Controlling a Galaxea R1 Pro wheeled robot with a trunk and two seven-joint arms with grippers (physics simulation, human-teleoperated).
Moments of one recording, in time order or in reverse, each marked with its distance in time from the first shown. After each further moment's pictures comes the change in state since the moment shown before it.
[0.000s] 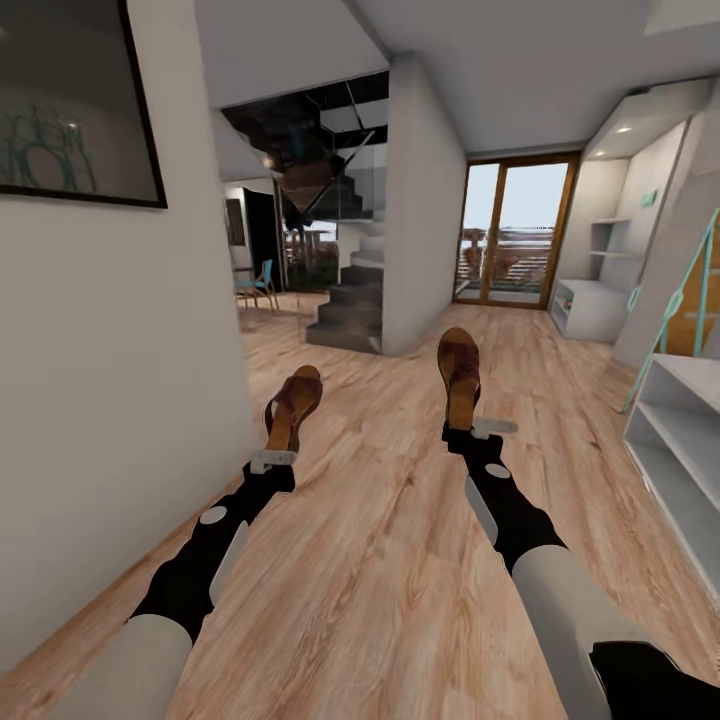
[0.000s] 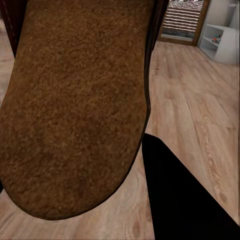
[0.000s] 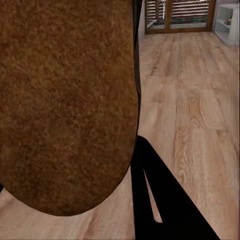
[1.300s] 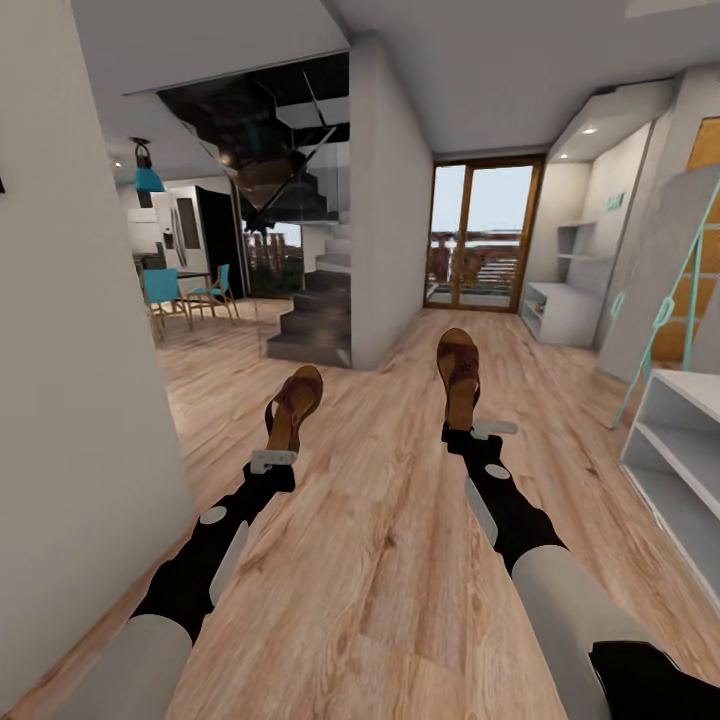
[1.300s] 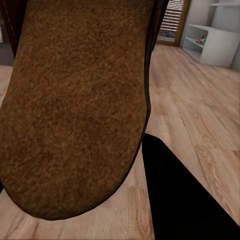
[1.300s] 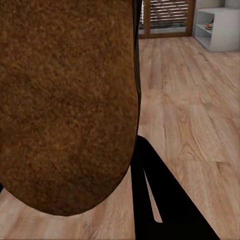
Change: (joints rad) left arm 0.000 0.000 -0.001 0.000 0.001 0.000 0.000; right arm 0.000 0.000 0.001 0.005 0.001 -0.005 0.001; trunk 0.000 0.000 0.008
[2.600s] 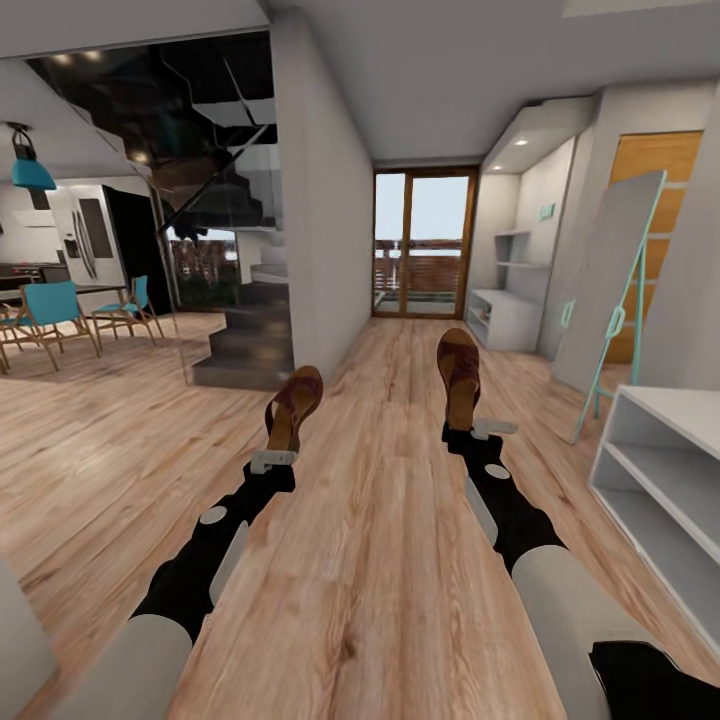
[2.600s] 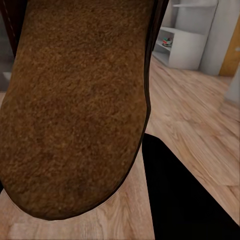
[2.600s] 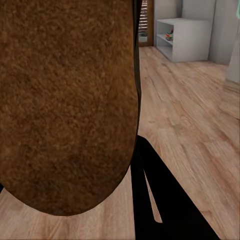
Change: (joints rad) left arm 0.000 0.000 0.000 0.000 0.000 0.000 0.000; right arm 0.000 0.000 0.000 0.000 0.001 0.000 -0.003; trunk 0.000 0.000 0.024
